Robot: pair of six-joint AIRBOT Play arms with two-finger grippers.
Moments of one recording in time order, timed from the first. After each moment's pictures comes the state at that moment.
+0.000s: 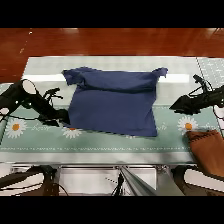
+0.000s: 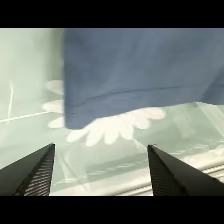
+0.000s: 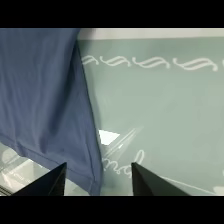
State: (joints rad) left arm 0.01 -1.35 0.89 1.26 -1.39 -1.45; right arm -0.39 -1.36 0.98 -0.96 1.41 1.15
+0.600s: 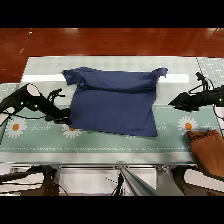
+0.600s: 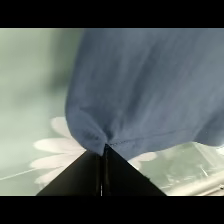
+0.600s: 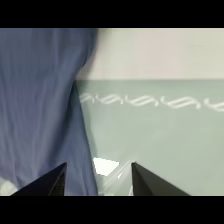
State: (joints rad) left arm 0.03 -1.44 0.87 1.13 -1.26 -1.36; right arm -0.39 -1.36 0.97 -0.91 1.28 1.16
